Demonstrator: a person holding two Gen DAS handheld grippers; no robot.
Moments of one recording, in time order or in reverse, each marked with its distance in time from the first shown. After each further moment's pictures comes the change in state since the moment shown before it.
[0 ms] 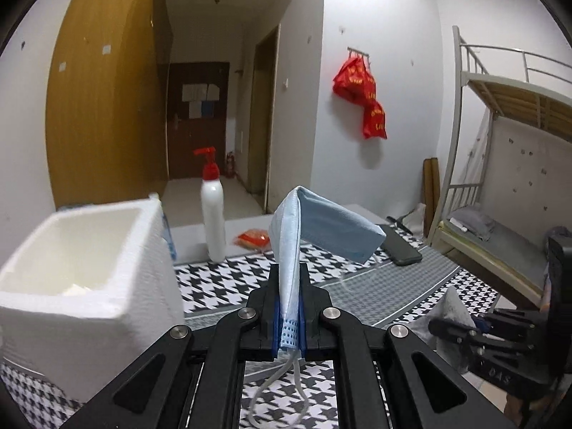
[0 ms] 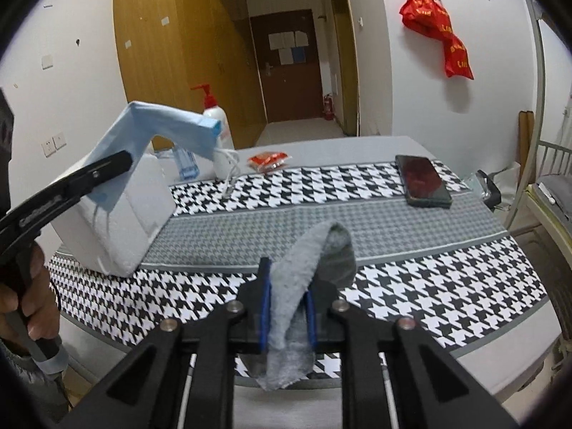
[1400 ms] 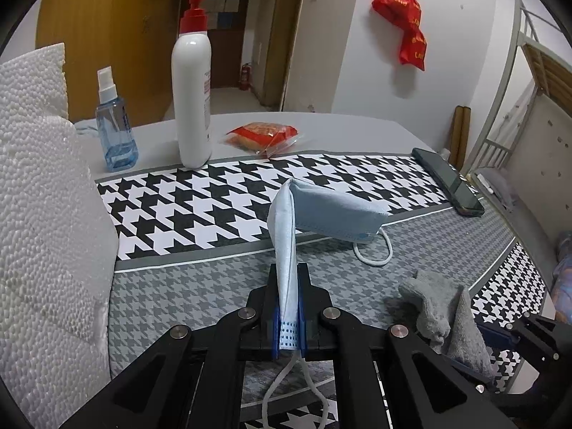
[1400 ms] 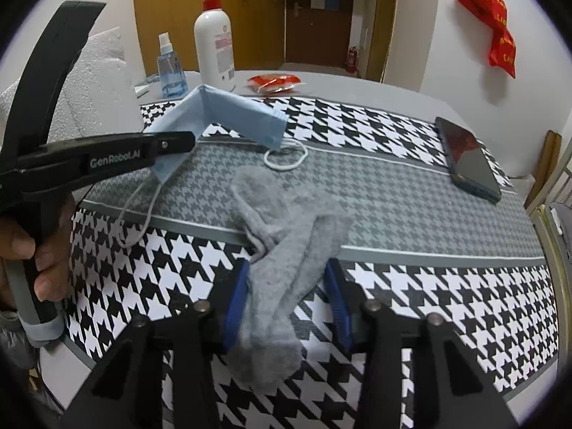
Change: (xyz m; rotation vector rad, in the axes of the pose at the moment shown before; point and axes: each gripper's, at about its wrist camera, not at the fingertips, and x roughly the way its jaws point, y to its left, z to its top) left arm 0.157 0.013 -0.042 -0.119 0.371 0.028; right arm 0.107 -0.009 -0.013 -0.191 0.268 -0.021
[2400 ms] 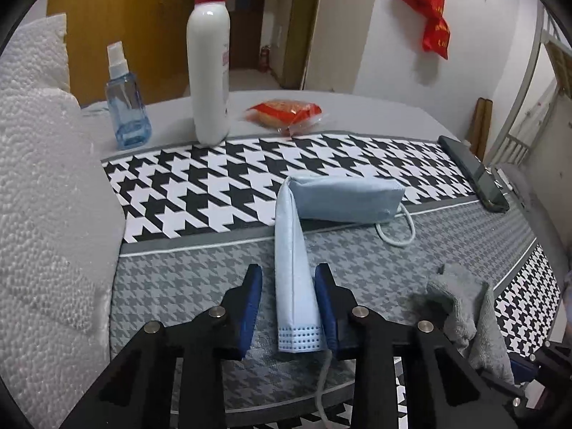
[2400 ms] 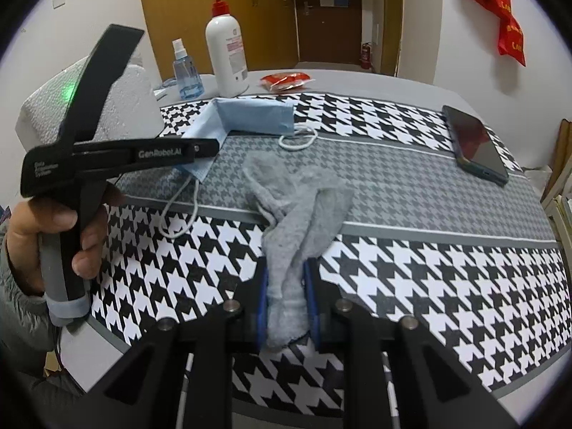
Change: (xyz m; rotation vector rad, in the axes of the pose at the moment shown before) left arm 0.017 0.007 -0.002 -0.042 0.082 0.077; right arm -0.014 -0.009 -0.014 0.026 0.002 0.103
